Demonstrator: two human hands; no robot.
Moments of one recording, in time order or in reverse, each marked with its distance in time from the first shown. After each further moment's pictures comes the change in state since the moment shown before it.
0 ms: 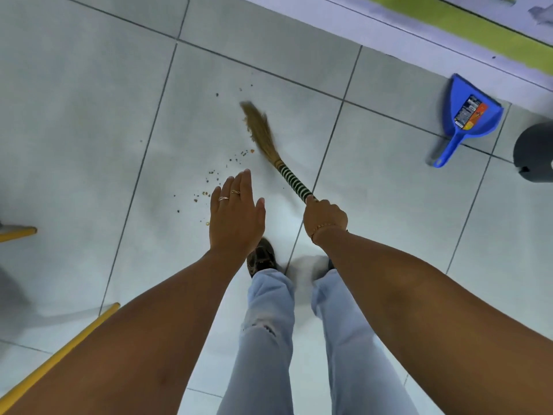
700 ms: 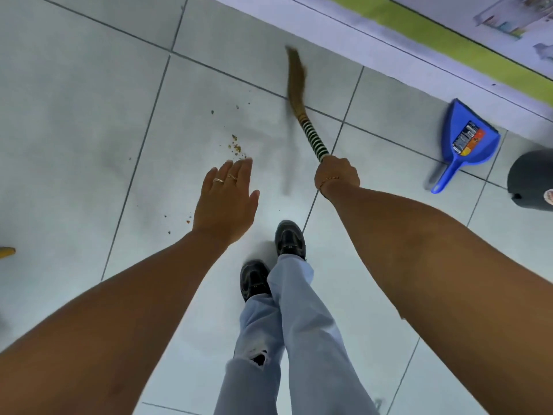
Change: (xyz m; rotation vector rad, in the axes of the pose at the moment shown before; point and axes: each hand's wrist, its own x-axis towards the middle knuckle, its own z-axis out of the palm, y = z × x) left_hand 0.113 -0.013 -0.039 0.025 -0.084 0.153; right_hand 0.118 -0.019 -0.117 0.266 0.068 0.237
